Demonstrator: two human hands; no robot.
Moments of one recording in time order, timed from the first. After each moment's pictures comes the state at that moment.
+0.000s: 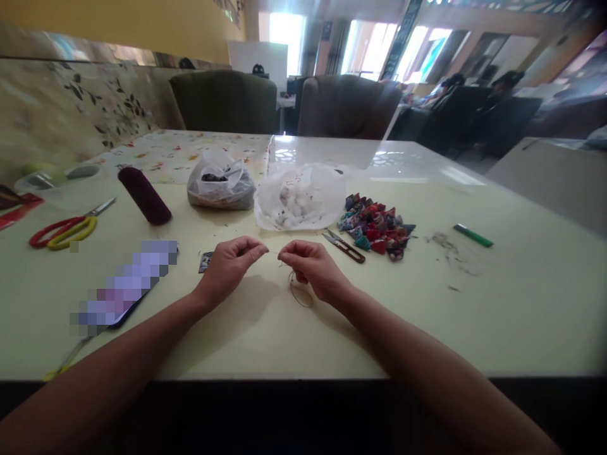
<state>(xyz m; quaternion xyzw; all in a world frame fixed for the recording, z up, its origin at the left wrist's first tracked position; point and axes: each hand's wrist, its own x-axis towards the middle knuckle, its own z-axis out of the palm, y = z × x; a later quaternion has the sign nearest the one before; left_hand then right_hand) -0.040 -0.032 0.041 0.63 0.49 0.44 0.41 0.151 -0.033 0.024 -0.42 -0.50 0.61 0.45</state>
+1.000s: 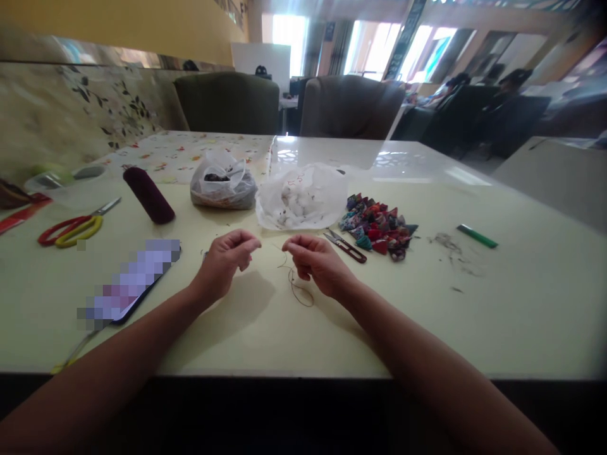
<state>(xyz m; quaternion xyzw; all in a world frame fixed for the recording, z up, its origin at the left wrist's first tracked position) -0.047 -0.021 0.035 0.52 0.43 0.51 0.53 0.161 -0.030 0.031 -0.37 -0.49 0.65 0.46</state>
